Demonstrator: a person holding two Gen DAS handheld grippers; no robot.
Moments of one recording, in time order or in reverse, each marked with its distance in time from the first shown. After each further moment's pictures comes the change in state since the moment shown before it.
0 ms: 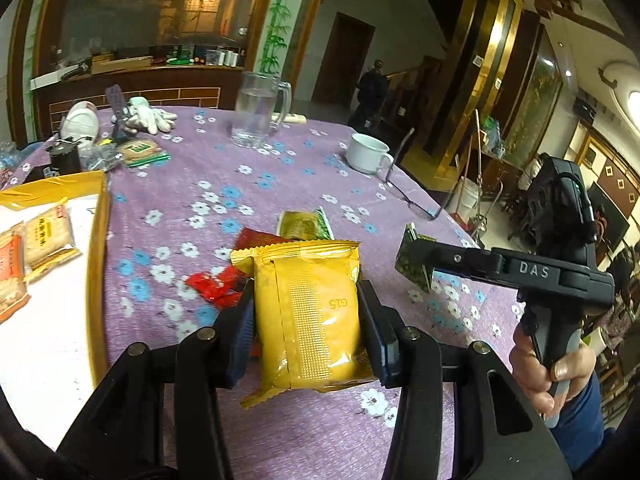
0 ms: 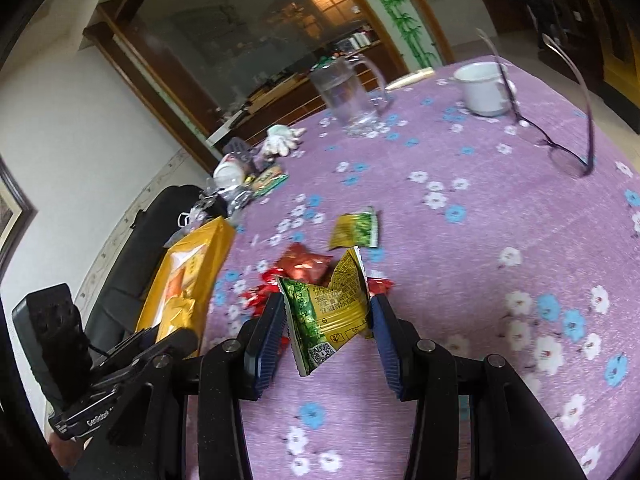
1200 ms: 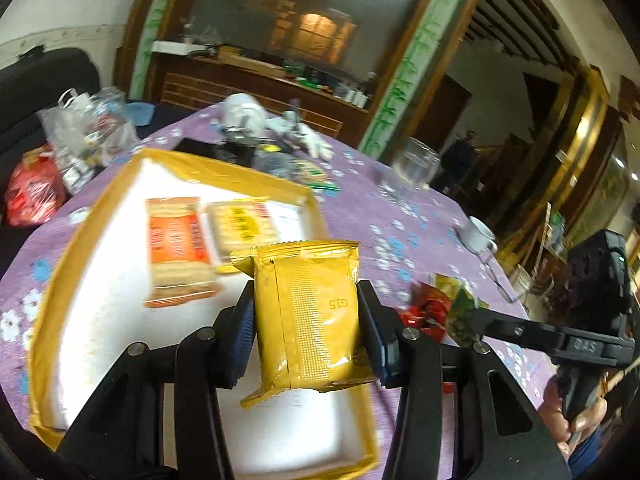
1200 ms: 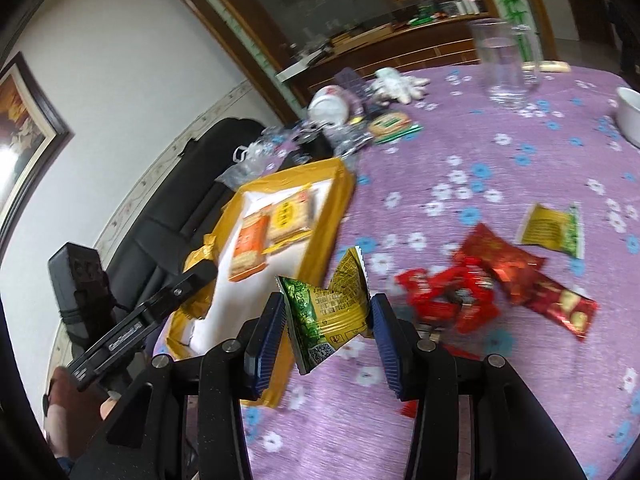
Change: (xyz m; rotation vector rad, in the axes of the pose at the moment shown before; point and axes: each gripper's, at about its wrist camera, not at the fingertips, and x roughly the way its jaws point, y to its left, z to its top) left arm -0.077 0.170 -0.018 -0.321 -0.142 0.215; right arm 0.099 0.152 -0.005 -0.198 0.195 0.158
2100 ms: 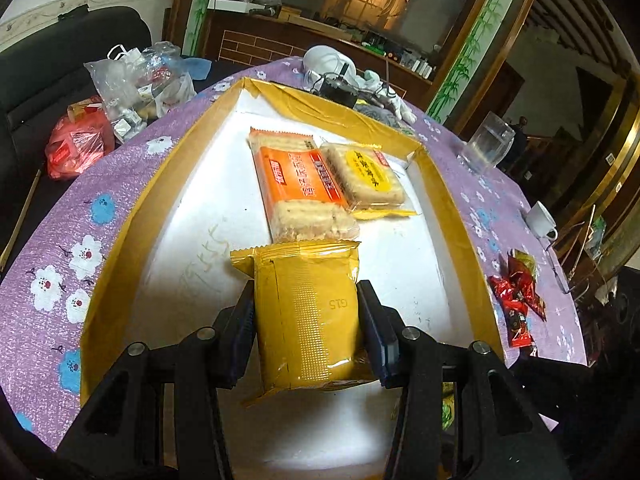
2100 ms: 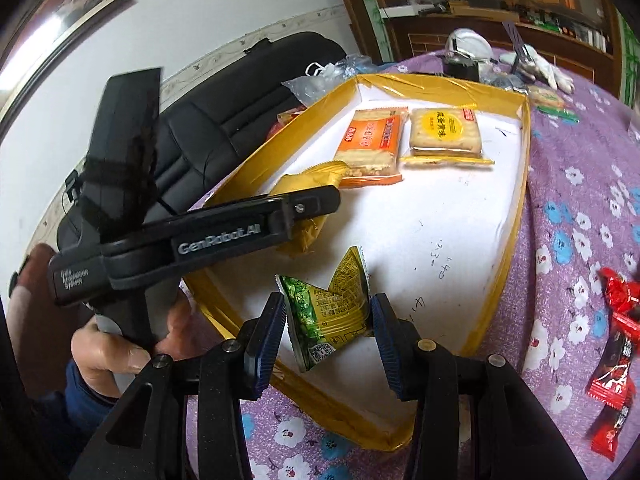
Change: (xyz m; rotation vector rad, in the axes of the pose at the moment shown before) left arm 0.023 0.070 -0.024 -0.062 0.138 0.149; right arm 0.117 0.120 -0.067 -0.365 0.190 0.038
